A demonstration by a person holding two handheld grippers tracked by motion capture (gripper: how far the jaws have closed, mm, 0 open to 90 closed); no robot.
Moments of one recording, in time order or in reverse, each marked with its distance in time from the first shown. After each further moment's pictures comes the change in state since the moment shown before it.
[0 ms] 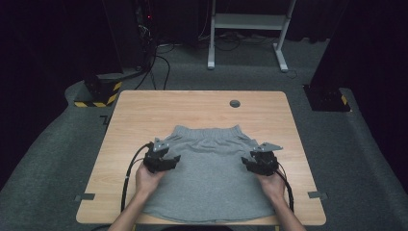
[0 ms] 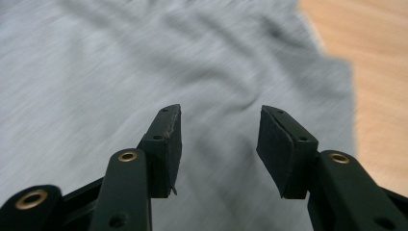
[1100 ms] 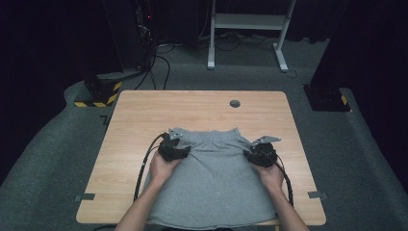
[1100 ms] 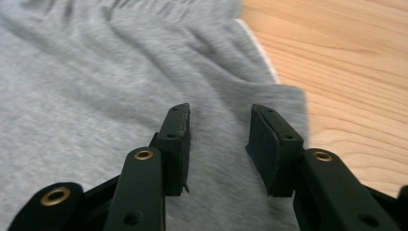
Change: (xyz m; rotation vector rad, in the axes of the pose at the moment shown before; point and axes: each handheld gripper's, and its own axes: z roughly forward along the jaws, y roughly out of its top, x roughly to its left) left arm 0.011 0.034 0.071 0.039 0.068 -0.022; right arm -0.028 0.011 0.030 0.033 -0.034 0.054
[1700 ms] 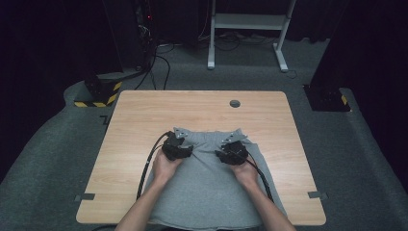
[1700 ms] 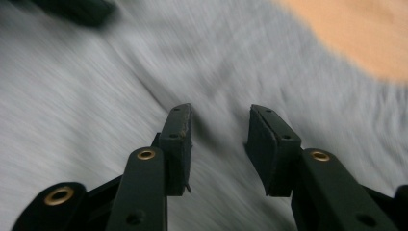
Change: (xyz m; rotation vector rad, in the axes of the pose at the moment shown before) left arm -0.010 0.009 0.004 0.042 -0.007 0.030; right arm 0.079 0.037 0.041 0.027 0.094 -0.198
